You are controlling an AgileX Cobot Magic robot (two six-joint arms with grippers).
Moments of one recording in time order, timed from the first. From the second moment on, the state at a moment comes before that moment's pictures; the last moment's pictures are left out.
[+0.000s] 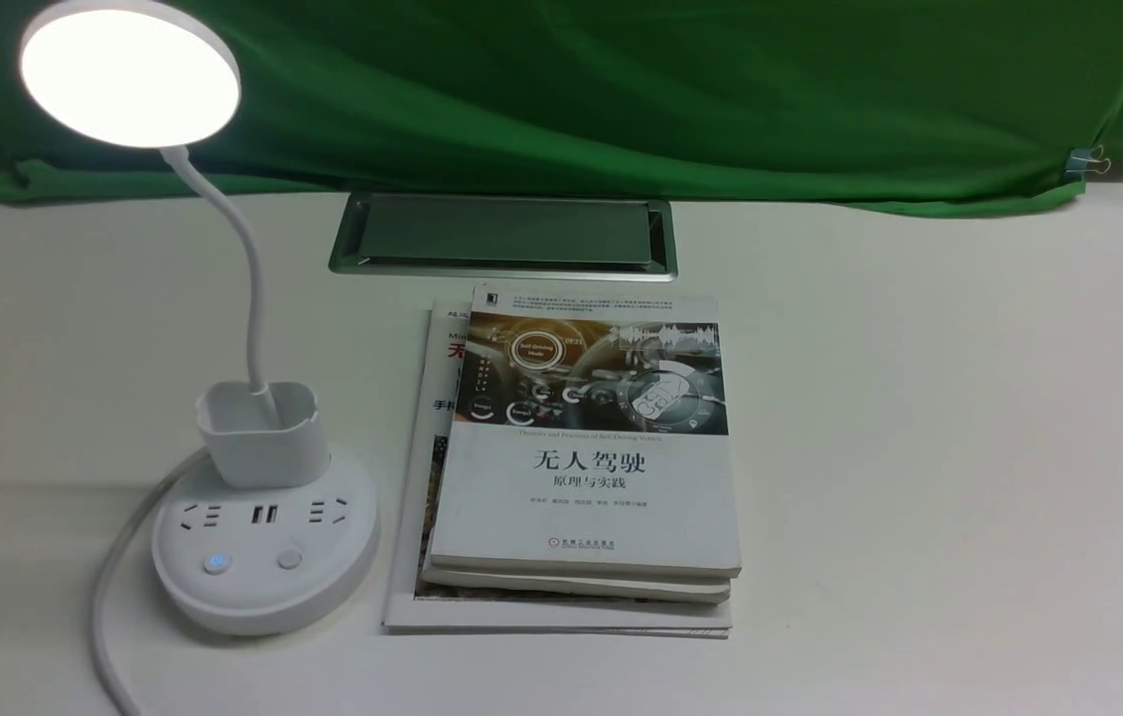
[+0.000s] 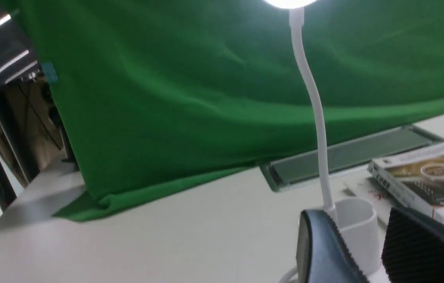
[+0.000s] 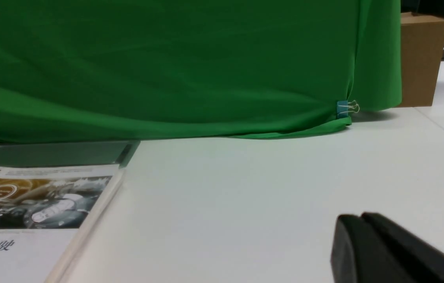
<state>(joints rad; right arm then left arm) 0.04 0.00 0.01 0.04 0.09 0.01 -0.10 0.00 0.01 0.03 0.00 0.27</state>
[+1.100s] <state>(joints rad) 0.04 0.00 0.01 0.04 0.09 0.01 -0.10 0.91 -0.66 -0.01 0.31 -0.18</state>
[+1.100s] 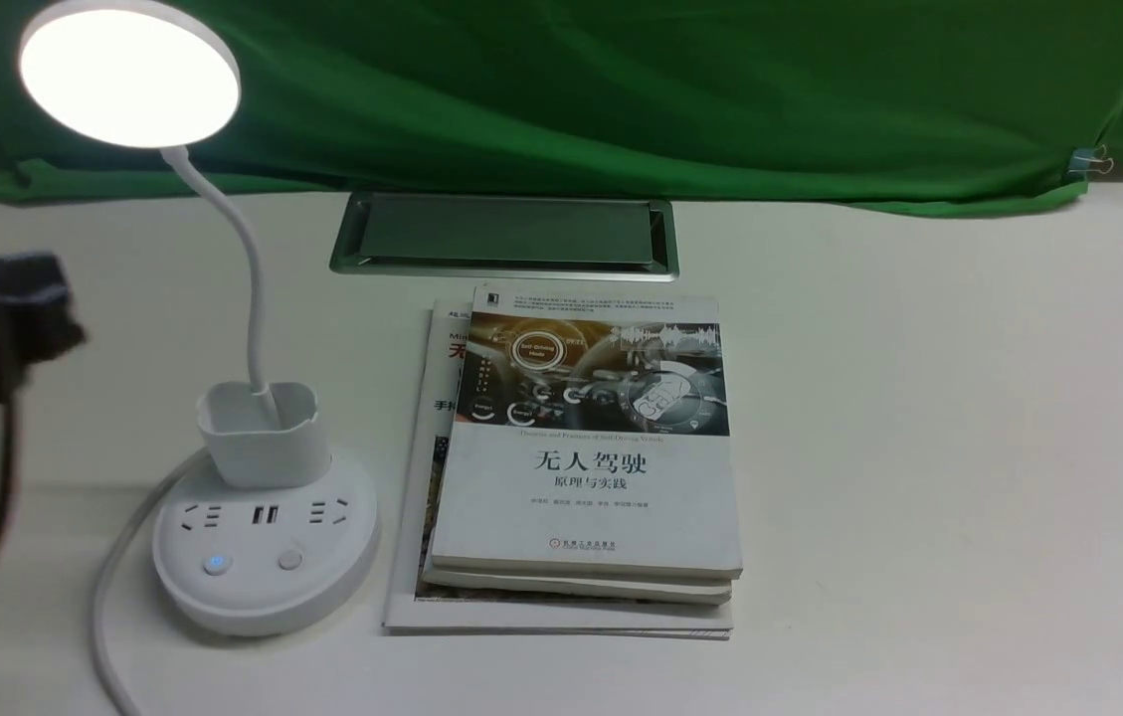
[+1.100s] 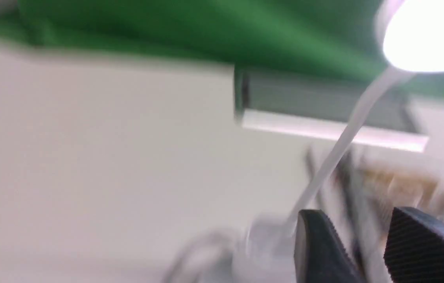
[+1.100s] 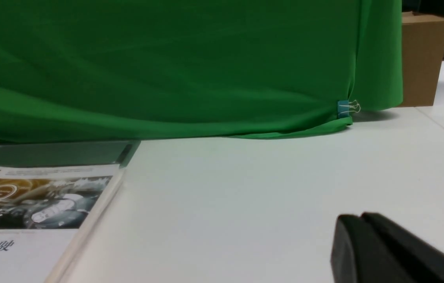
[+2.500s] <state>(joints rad) 0.04 0.00 0.01 0.04 0.09 0.01 -0.29 1.67 -0.94 -0.08 0.71 0.06</state>
